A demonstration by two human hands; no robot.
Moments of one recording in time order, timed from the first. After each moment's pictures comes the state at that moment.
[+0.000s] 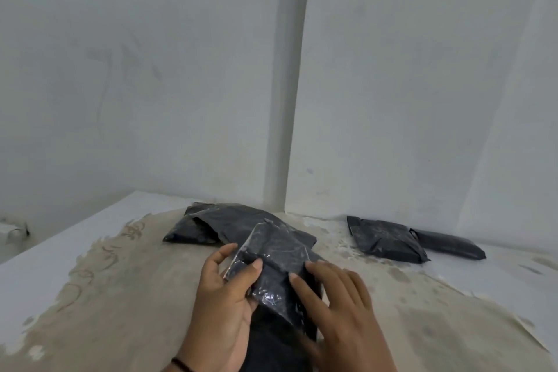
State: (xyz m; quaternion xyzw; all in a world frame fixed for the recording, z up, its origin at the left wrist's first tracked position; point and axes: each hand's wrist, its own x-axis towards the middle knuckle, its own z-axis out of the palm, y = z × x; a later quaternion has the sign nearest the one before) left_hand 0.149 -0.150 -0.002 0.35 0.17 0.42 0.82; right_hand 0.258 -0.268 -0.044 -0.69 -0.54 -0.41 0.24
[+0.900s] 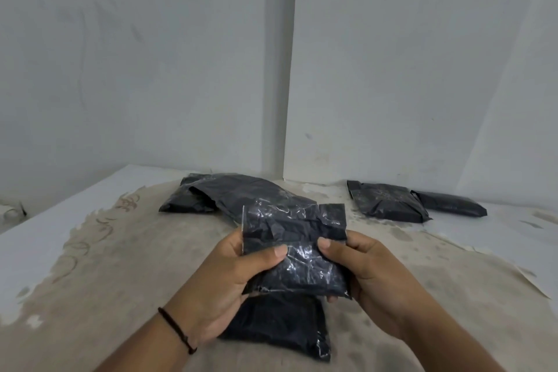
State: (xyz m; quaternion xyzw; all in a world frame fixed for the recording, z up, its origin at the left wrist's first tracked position) left_hand 0.135 -0.137 -0.007 0.56 0.12 0.18 0.80; right_hand 0.253 -0.286 -0.002 -0.57 -0.28 0.32 0.70
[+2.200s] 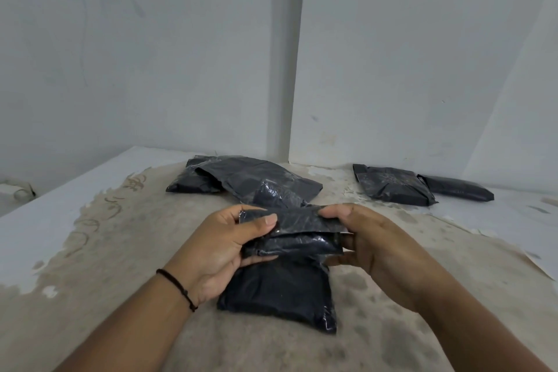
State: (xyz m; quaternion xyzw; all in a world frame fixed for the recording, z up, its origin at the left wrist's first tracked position) left_hand 0.136 -0.117 -0.010 0.55 0.20 0.18 0.79; right_hand 0.262 -0.290 -0.002 -0.61 -0.35 0.32 0.63
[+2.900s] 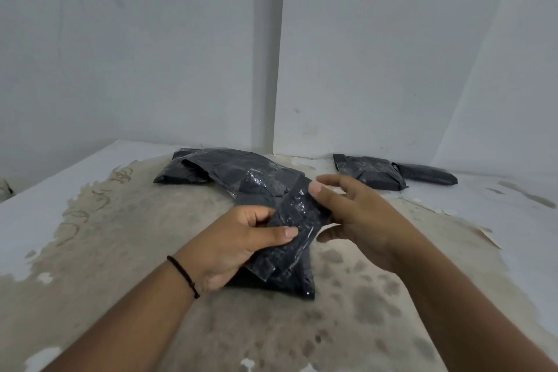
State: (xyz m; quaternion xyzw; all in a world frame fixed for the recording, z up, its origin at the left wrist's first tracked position) left_hand 0.128 -0.149 -0.001 0.64 0.11 0.06 0.76; right_hand 0.241 -0.298 0.032 -0.69 -0.31 0.25 0.60
